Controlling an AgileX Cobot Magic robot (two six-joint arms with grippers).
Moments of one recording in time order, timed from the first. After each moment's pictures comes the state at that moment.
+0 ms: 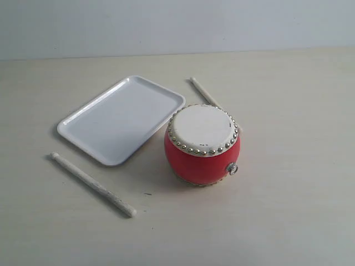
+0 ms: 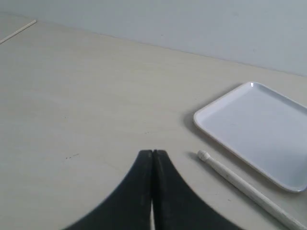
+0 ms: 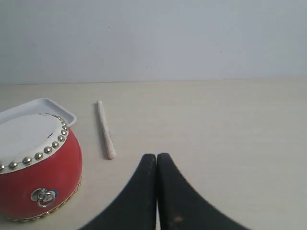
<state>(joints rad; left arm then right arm) 0.01 0.00 0.00 0.10 0.38 -0.26 0.08 0.01 0.00 0.35 0.31 -0.30</state>
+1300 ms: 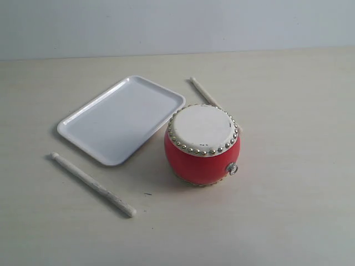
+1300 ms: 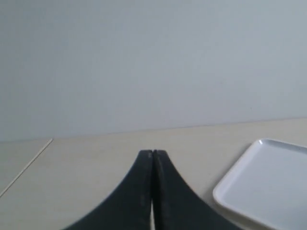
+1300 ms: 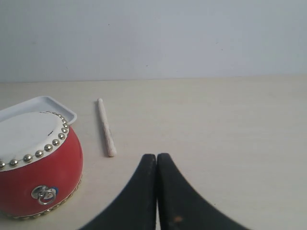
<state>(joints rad) 0.01 0.00 0.00 0.34 0.07 -0.21 0.08 0.01 0.00 0.35 0.31 -0.30</state>
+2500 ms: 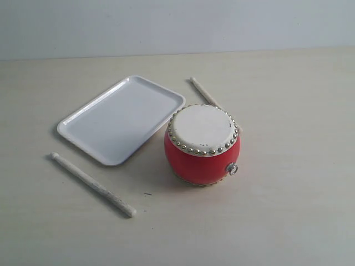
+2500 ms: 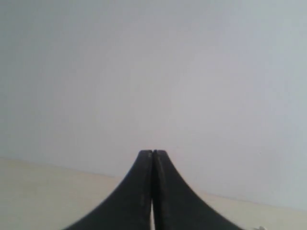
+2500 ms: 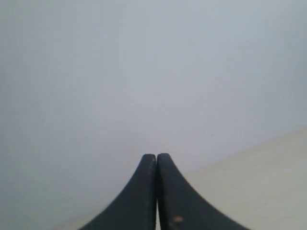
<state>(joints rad) 0.01 0.00 0.00 0.28 -0.13 -0.50 0.08 0.01 0.00 0.61 -0.09 -0.22</state>
